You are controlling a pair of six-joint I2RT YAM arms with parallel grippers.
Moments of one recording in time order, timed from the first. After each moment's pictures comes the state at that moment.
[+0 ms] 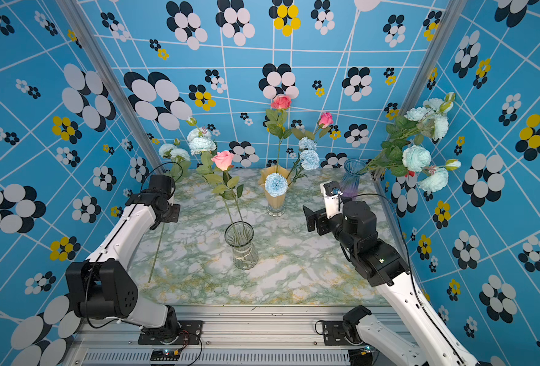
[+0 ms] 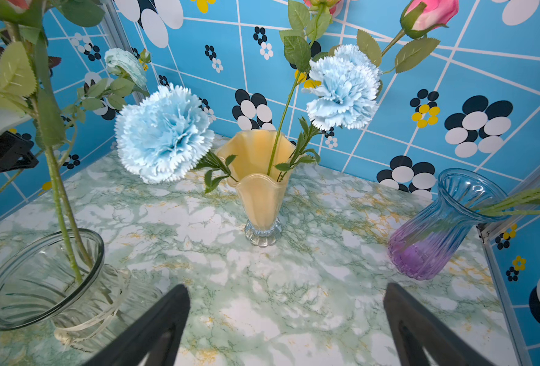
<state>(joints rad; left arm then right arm) 0.04 1.53 1.27 -0.83 -0.34 0.13 0.49 0.87 1.07 -0.50 0.14 -0.03</state>
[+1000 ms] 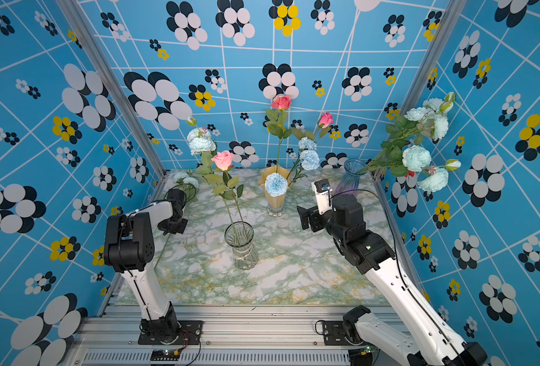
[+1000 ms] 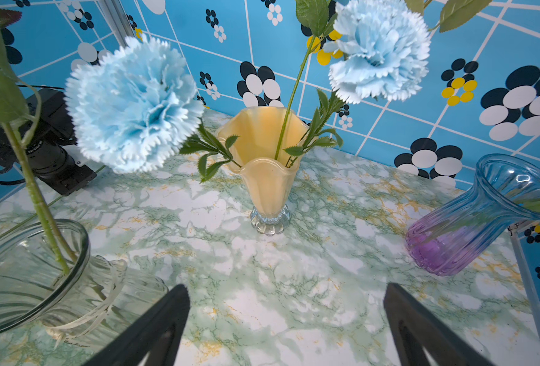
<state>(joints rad) 0.10 1.98 1.27 -0.63 -0.41 0.25 0.48 0.98 1.07 -0.47 0.10 -0.03</state>
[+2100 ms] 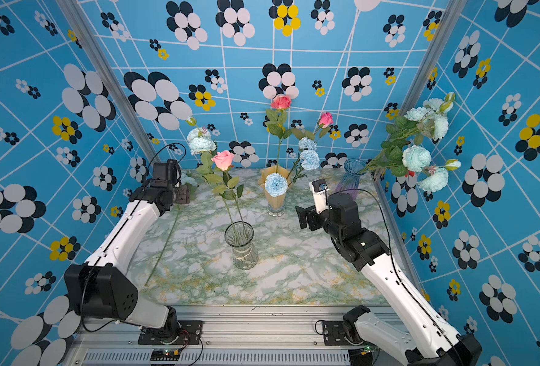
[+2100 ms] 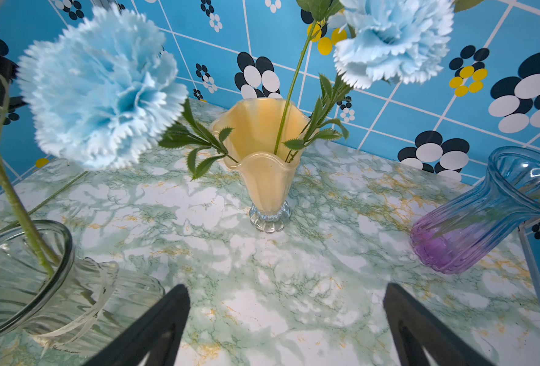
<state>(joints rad) -0.10 1.46 1.41 -0.68 -0.34 0.00 0.48 1.01 1.05 -0.44 0.09 -0.02</state>
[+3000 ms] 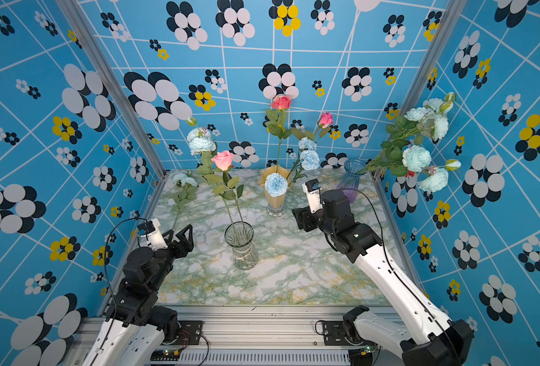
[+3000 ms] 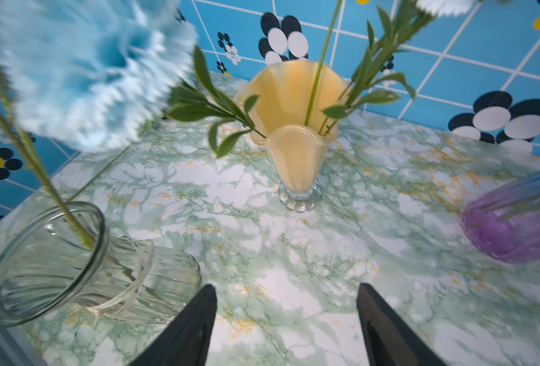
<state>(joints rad) -0.23 0.41 0.44 -0.21 -0.10 -0.45 0.50 1.10 1.12 -0.53 -0.06 0.07</state>
